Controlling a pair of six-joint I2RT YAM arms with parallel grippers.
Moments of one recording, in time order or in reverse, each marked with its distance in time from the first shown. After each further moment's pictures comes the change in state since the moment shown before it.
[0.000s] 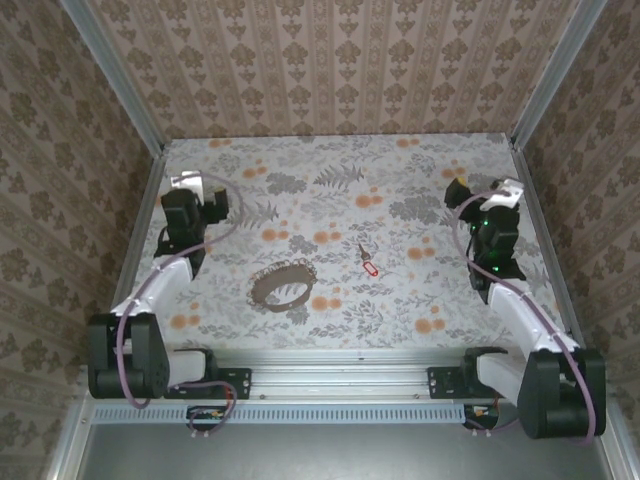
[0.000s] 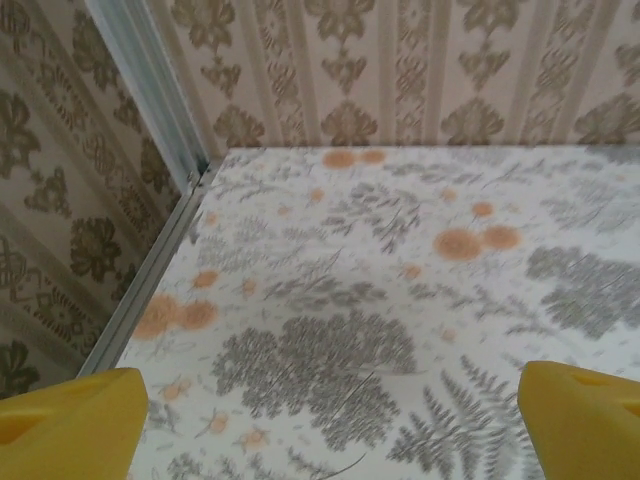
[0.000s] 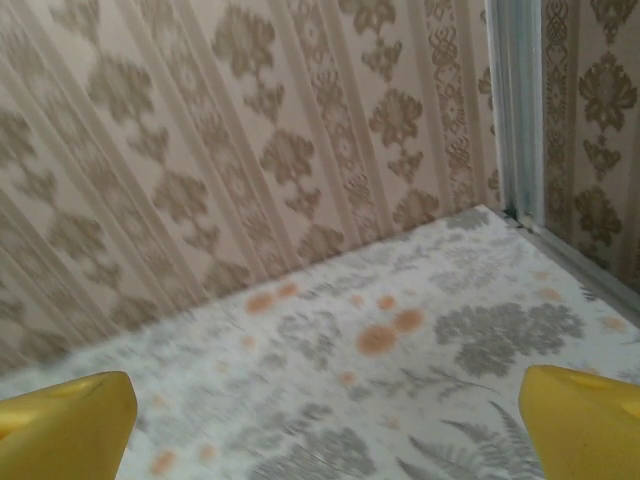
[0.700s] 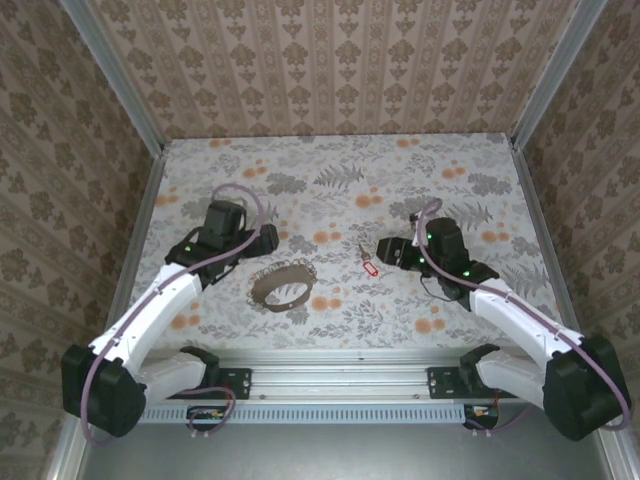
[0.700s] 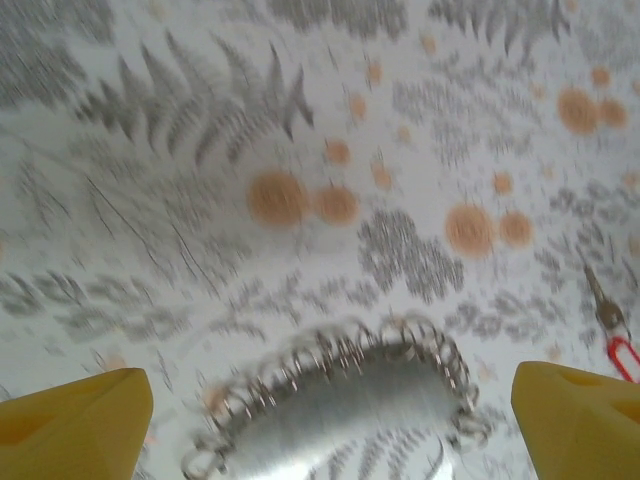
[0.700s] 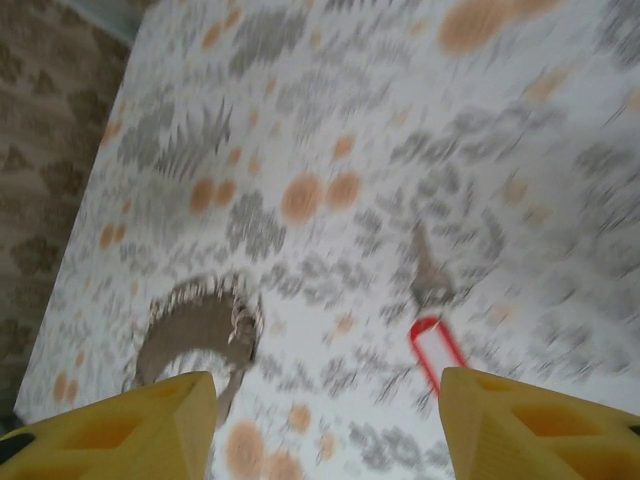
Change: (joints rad) left arm -0.391 -0.169 0.095 -0.743 0.125 -0.508; right arm 0.438 0.040 0.029 -0.520 -0.436 0.257
